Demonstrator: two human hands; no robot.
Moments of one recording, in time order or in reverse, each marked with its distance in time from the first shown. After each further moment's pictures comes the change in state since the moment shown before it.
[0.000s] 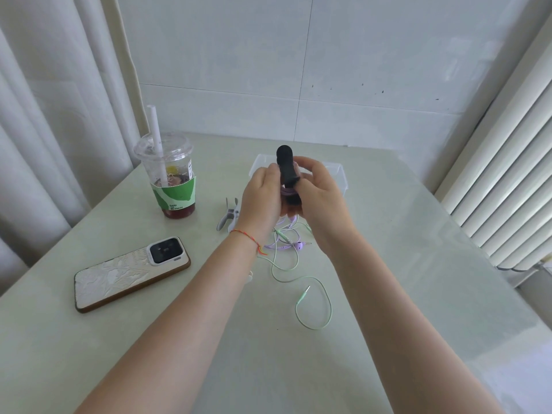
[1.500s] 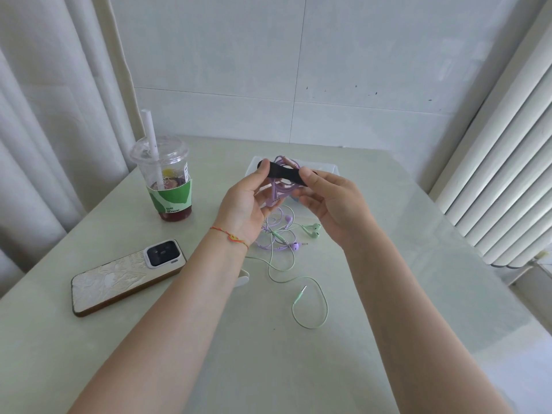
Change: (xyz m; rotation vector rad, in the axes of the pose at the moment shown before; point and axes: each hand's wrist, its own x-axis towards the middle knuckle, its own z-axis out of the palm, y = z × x) left_hand 0.005 0.005 -0.019 -0.413 -0.155 -0.229; right_hand 0.009 -0.002 -0.036 0.319 -0.053 0.095
